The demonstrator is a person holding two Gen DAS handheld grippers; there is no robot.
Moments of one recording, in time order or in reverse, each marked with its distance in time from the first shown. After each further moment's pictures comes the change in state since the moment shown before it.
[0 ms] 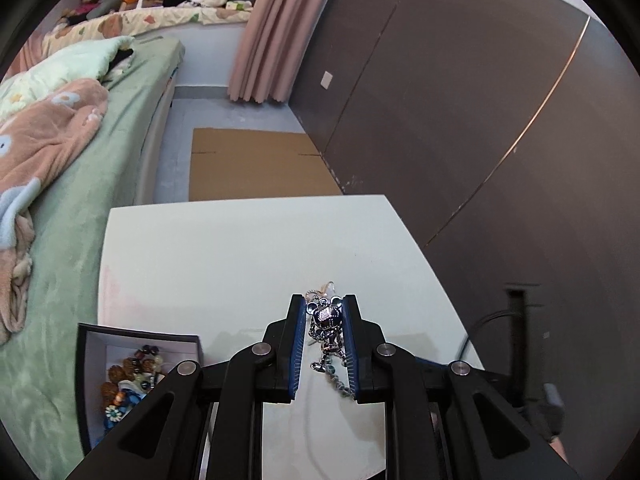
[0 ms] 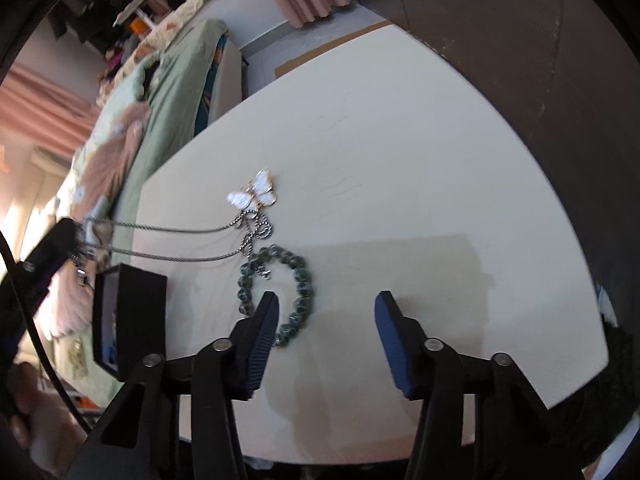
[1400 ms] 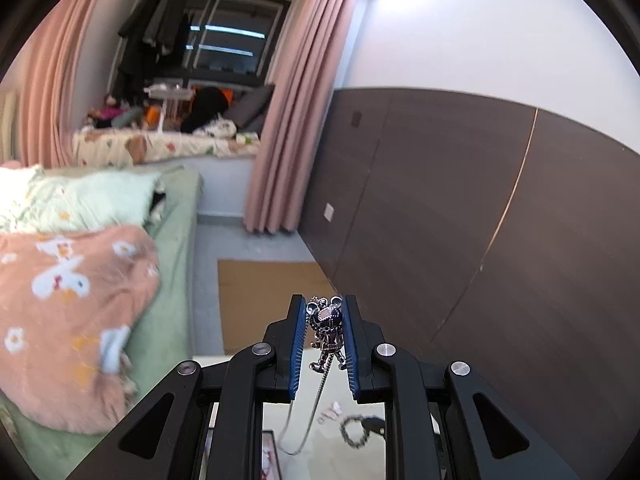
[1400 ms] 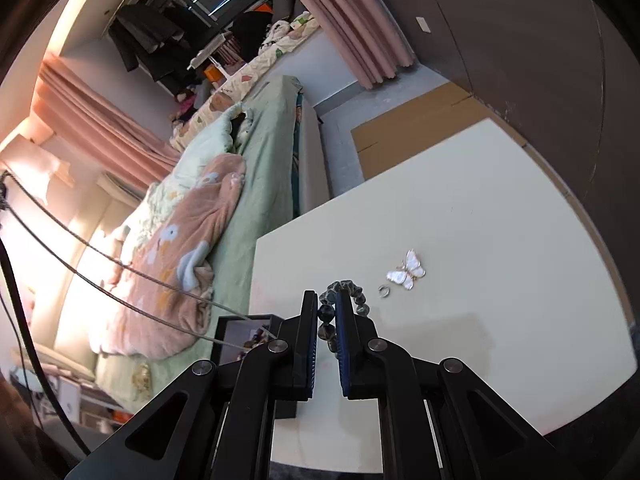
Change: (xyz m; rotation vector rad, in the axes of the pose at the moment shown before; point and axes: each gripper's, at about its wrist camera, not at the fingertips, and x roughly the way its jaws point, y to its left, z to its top) left arm -0.217 -0.024 0.067 0.082 -0.432 0.056; right arm -0.070 0.073 0.008 -0.030 -0.231 0.245
